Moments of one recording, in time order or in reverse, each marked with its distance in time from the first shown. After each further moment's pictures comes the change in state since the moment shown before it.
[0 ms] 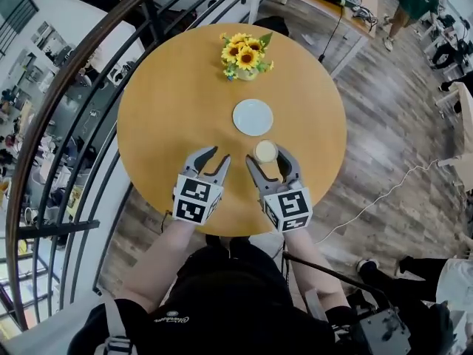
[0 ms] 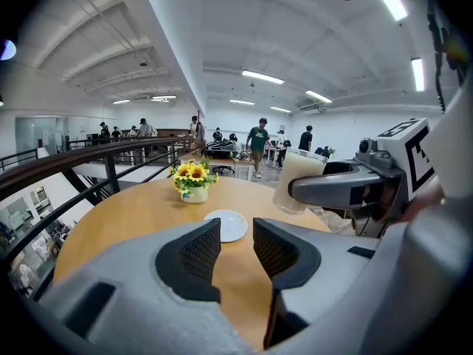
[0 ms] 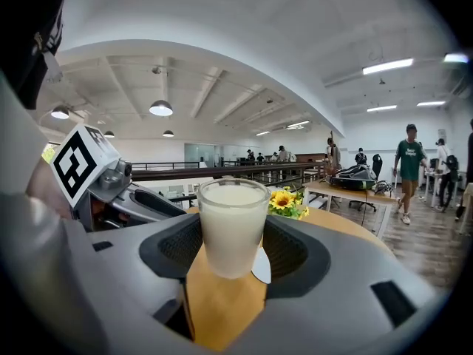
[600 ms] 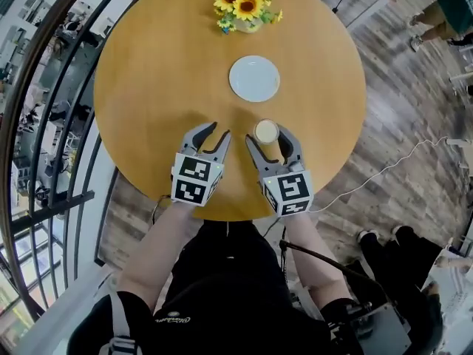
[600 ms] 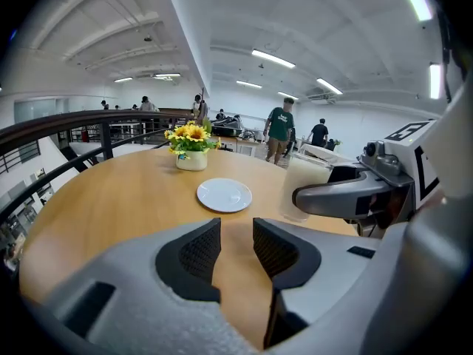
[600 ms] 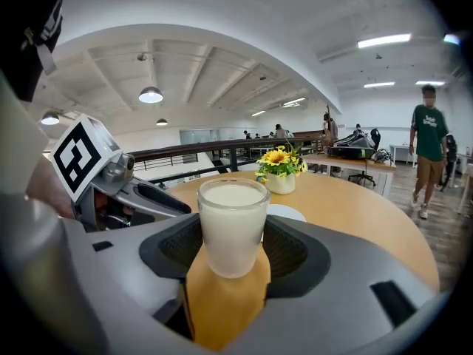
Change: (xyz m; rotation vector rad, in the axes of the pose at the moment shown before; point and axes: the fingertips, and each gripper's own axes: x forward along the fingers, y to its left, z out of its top) left arm 0.070 0.005 -0.084 -0.078 0.128 -0.013; right arm 0.035 -0.021 -0.109 0.079 0.143 0.006
